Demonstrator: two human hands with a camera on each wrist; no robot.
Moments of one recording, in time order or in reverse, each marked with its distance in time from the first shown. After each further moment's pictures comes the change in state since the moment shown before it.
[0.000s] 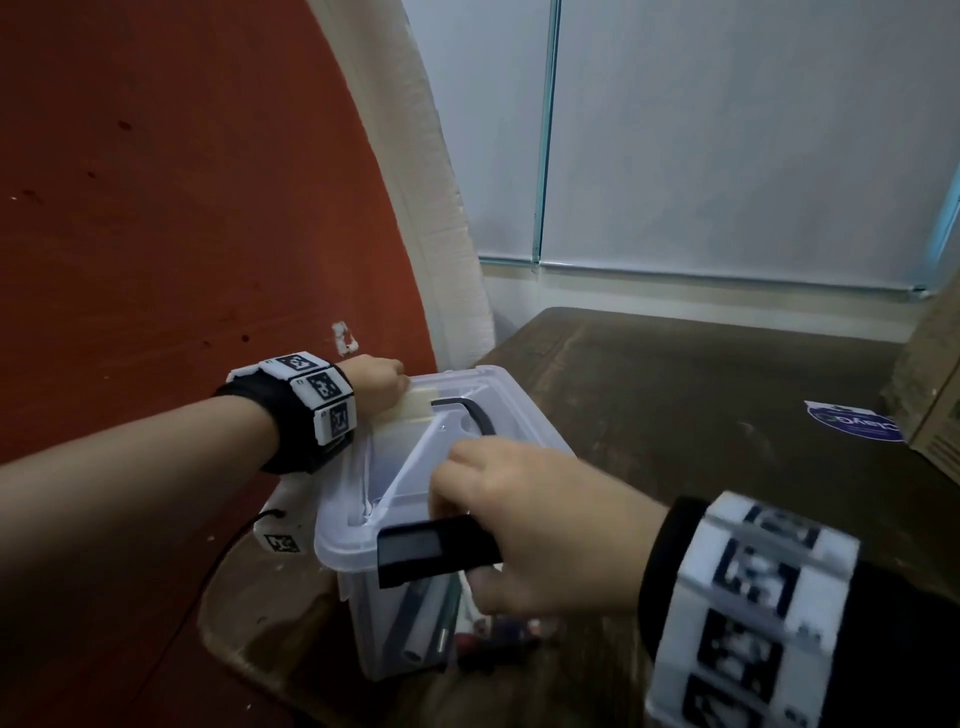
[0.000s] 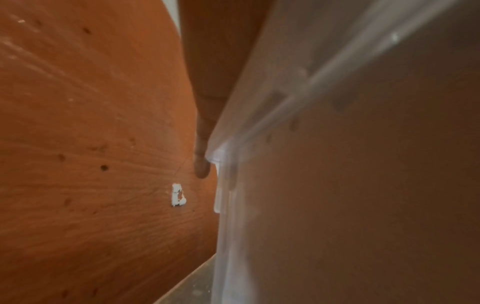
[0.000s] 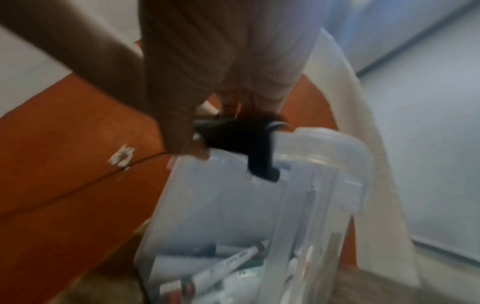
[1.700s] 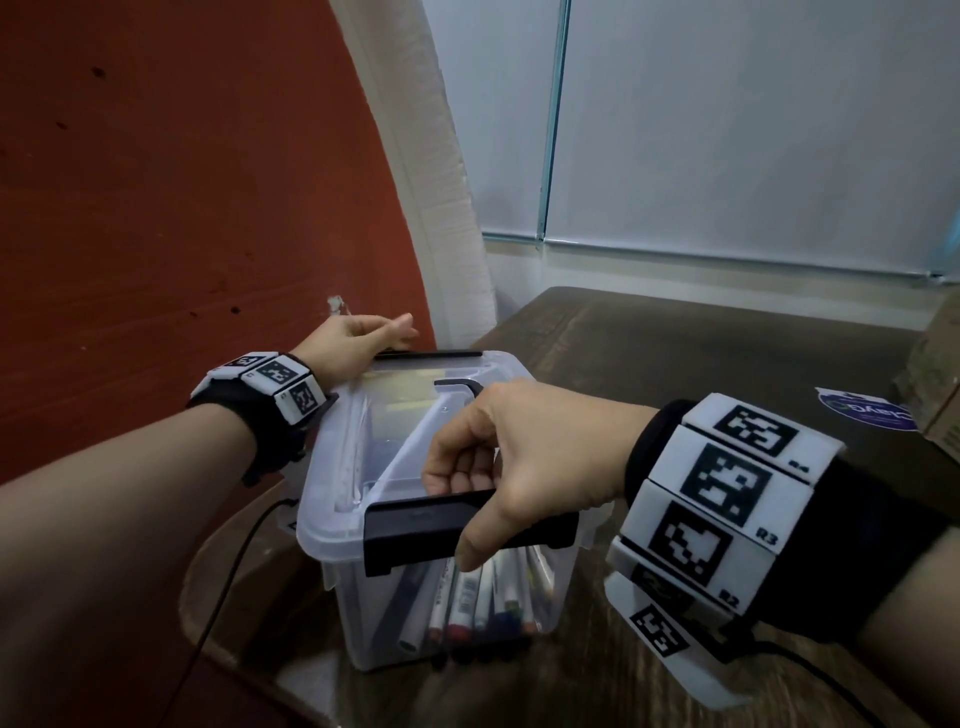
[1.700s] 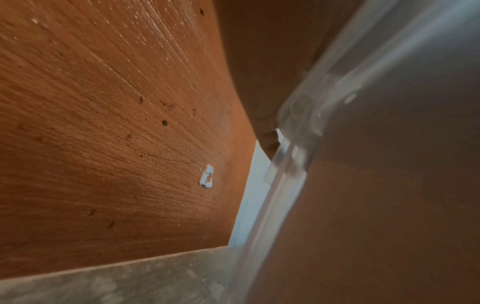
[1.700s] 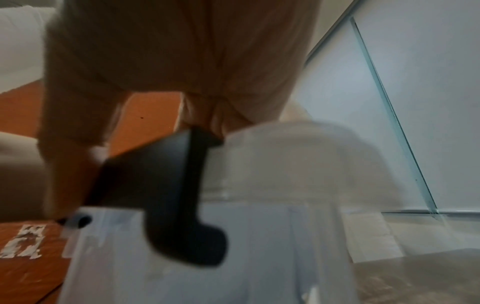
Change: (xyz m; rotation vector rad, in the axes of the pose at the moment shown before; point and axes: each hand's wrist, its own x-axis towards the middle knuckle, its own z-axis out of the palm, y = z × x) left_hand 0.025 -0.032 0.017 -0.785 0.179 0.243; right_hand 0.027 0.023 -0.014 0.519 -0.202 0.227
